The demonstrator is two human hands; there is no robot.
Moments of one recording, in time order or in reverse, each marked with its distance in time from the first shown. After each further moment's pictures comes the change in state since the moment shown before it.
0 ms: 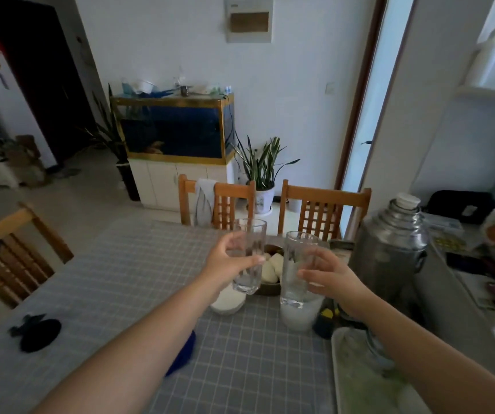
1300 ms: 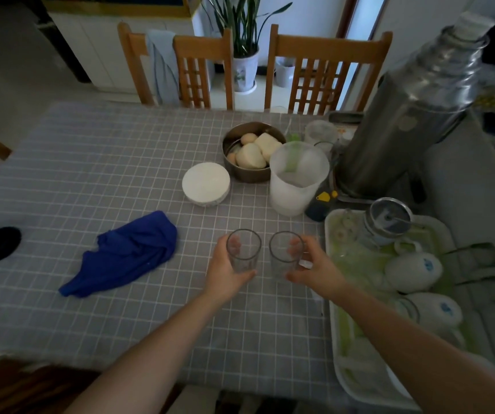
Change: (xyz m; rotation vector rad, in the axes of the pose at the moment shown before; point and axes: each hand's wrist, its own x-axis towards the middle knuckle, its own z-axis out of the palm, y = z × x) left_hand -0.068 -0.227 0.066 0.193 -0.098 -0.116; right_hand -0.045 0.217 0.045 -0.062 0.057 0.196
